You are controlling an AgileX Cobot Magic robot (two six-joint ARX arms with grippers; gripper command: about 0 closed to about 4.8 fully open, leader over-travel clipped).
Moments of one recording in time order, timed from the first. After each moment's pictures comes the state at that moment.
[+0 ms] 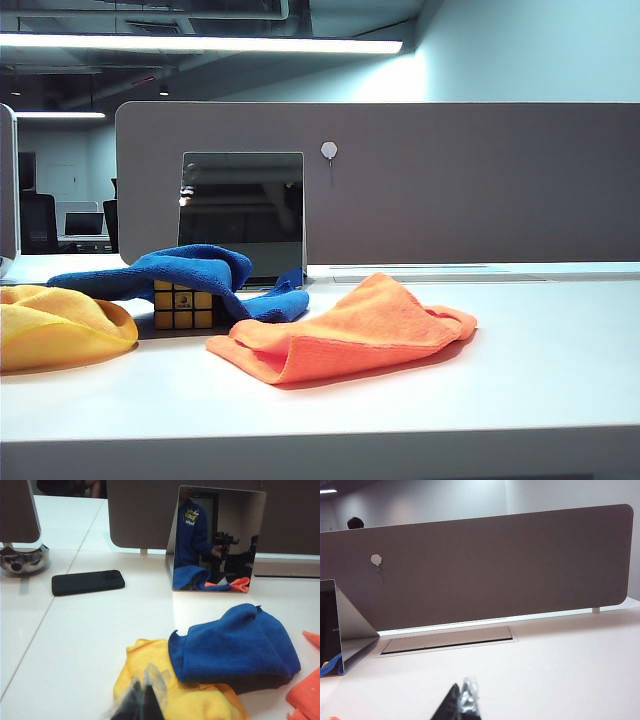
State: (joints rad) left arm 0.09 0.09 0.34 -0.35 0.15 -0.04; right arm 0.00 0.10 0.08 0.24 0.02 0.10
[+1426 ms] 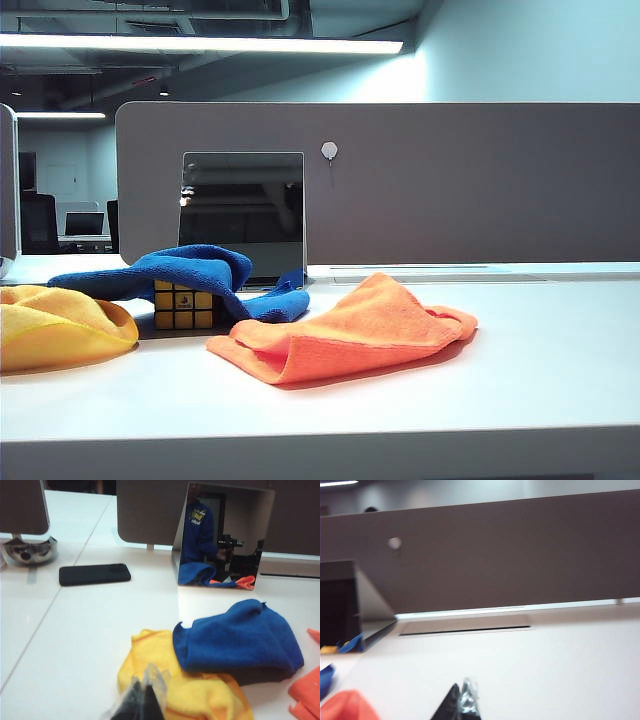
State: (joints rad) left arm 0.09 0.02 0.33 -0.42 0.13 -0.07; right arm 0.00 0.07 0.01 0.27 -0.07 0.09
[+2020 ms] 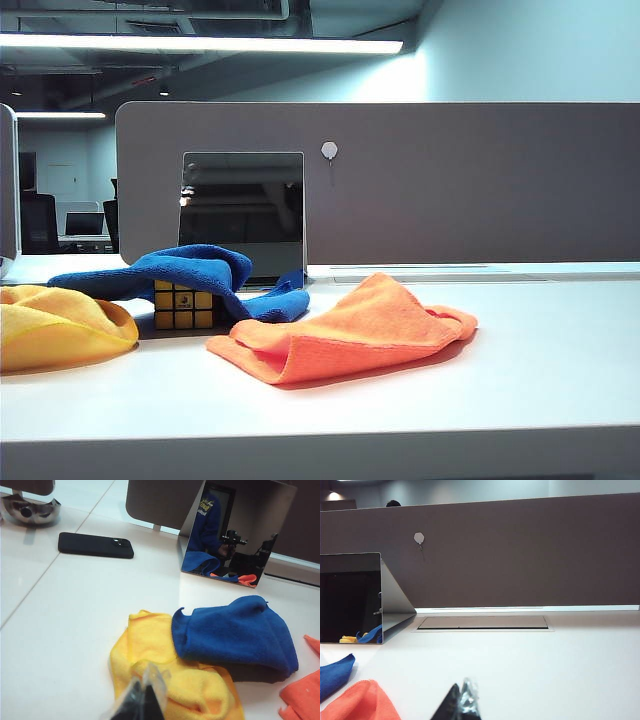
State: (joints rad) left arm 0.09 0.01 0.27 -0.43 0.11 -0.21; right arm 0.00 0.07 0.01 0.27 -0.13 0.08
